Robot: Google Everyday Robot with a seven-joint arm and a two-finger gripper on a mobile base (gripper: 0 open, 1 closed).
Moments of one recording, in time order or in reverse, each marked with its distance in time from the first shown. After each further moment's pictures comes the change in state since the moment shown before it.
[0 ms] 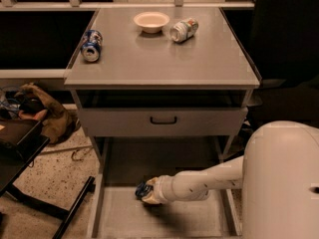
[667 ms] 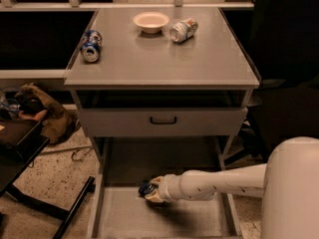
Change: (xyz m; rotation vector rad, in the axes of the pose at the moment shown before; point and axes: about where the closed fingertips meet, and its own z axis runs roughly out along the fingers) arm 0.013 -0.011 0.001 -0.009 -0.059 0.089
